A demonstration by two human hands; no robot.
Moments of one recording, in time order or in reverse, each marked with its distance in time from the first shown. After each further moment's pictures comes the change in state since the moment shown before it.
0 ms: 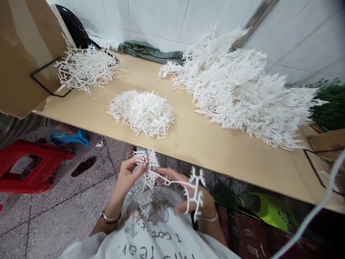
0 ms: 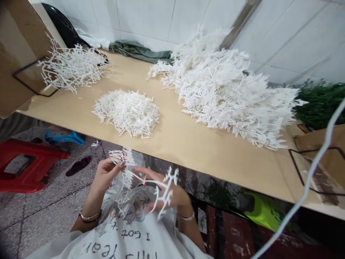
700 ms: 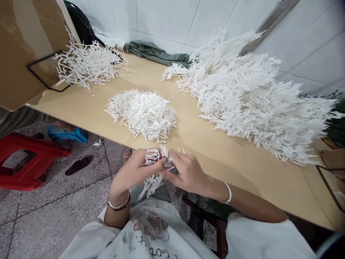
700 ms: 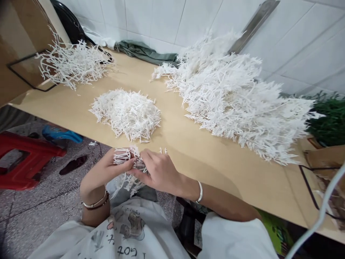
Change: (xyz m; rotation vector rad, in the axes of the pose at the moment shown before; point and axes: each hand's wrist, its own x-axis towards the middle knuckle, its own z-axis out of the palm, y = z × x) left_hand 0.037 0.053 0.031 0.334 -0.408 0.137; right_hand 0.063 -0.027 -0.035 -1.072 0.232 -0.250
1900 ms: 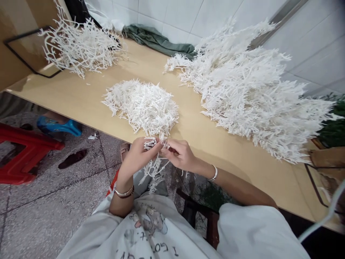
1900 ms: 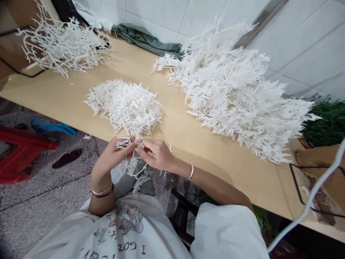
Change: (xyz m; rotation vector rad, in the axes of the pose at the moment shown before) left_hand 0.021 -0.032 -0.001 0.005 0.136 -0.087; right_hand 0.013 0.039 0.030 0.377 0.047 0.002
